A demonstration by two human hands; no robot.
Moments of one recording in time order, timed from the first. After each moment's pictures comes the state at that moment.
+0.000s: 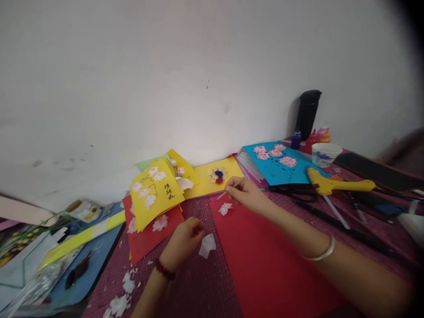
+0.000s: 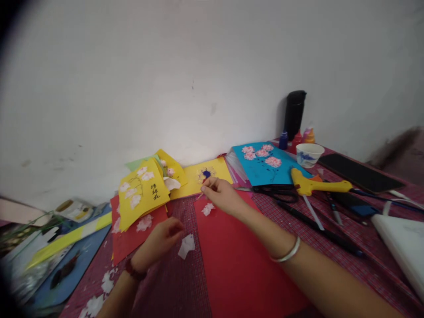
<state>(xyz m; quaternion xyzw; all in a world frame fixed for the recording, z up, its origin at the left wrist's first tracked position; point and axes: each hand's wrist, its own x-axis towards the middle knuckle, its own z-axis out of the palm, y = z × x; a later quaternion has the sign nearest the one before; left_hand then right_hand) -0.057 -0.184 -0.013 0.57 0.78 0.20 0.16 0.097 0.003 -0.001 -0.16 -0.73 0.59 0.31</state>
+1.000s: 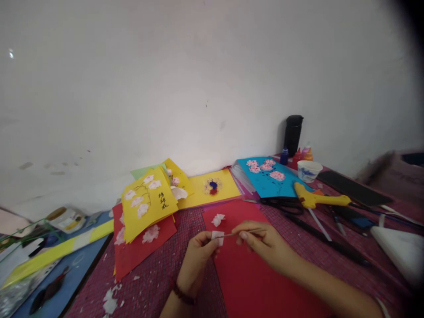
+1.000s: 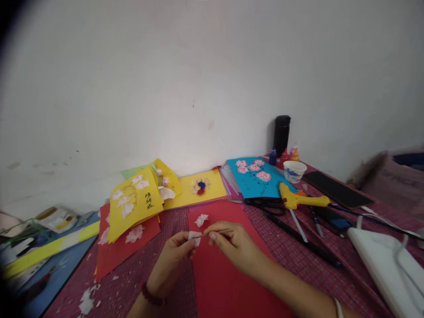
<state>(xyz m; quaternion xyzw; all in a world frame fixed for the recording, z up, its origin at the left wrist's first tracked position) 0.009 -0.158 -0.043 0.27 0.61 0.62 0.42 0.173 -0.049 -0.026 -0.13 -0.74 0.58 0.32</state>
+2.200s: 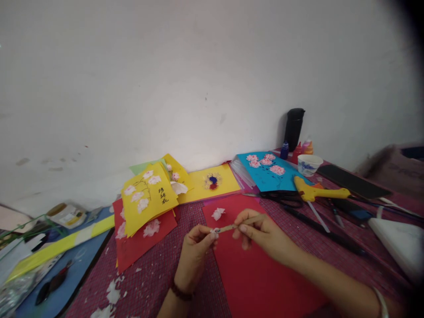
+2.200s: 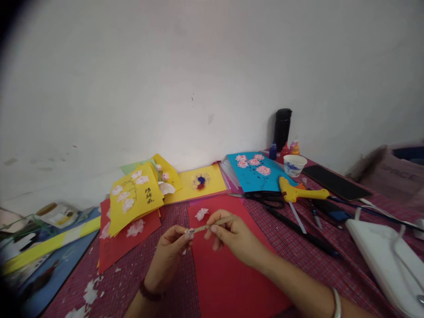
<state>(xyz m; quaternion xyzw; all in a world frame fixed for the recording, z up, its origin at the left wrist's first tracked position) 0.008 -0.172 -0.042 0.29 0.56 0.67 0.39 0.170 -0.050 -0.022 -0.12 -0.65 0.70 0.28</state>
